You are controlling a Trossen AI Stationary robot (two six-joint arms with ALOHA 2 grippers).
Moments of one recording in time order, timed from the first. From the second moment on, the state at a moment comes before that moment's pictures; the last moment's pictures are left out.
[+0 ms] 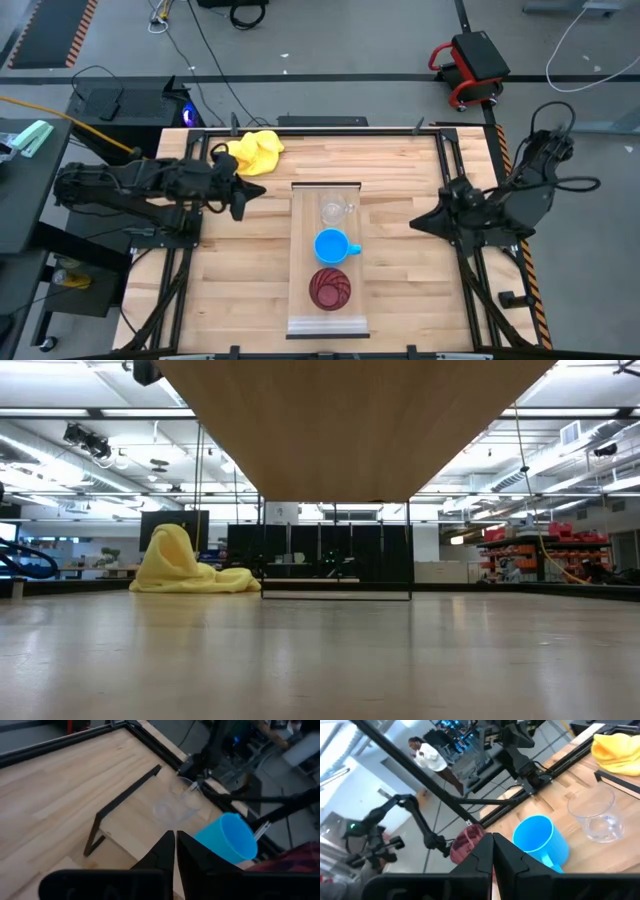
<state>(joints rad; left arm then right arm) -0.12 0.91 1.07 -0.62 -0.30 -0.75 0.79 0.93 1.21 -0.55 0.70 0.91</state>
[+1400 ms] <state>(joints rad) -0.22 0.32 0.62 -0.07 -0.19 -0.32 0.79 0.41 0.46 0.63 0.15 0.17</state>
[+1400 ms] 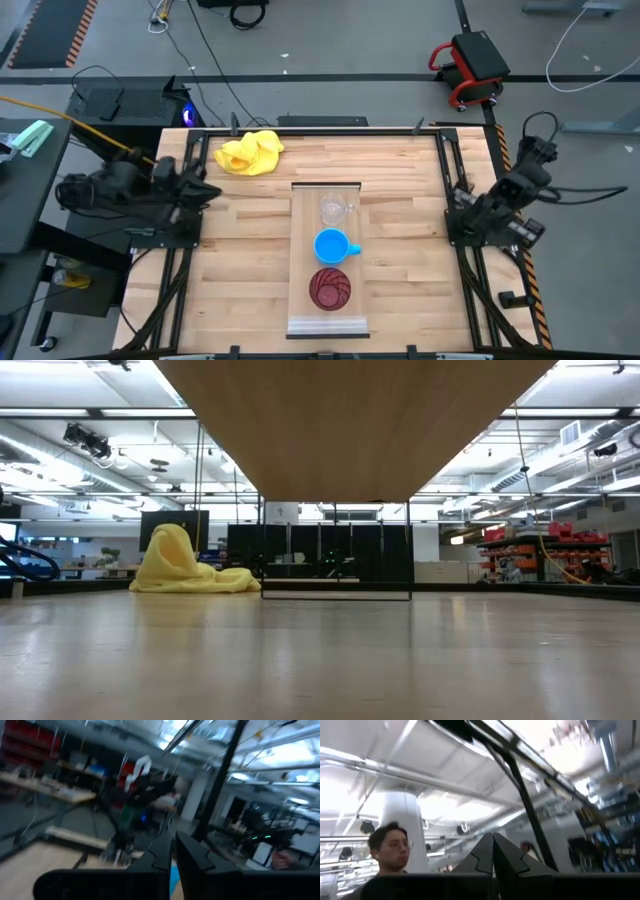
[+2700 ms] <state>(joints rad) -0.22 0.00 0.29 0.01 -0.21 -0.38 0.79 0.02 0.11 0.77 0.10 0.08</state>
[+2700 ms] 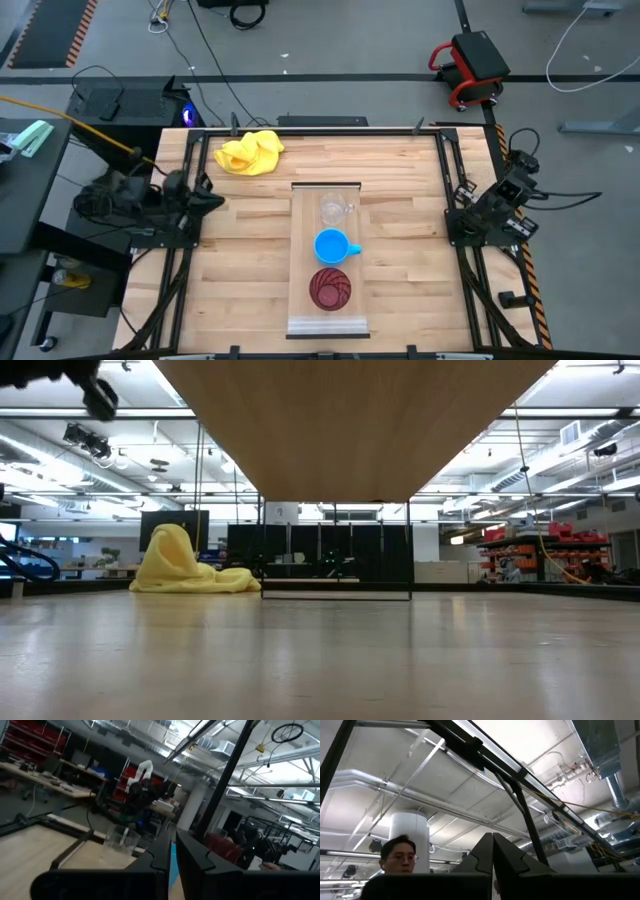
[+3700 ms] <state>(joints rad) -0.22 0.01 0.01 0.35 -0.21 -0.40 0.79 0.02 0.01 0.68 0.16 0.10</state>
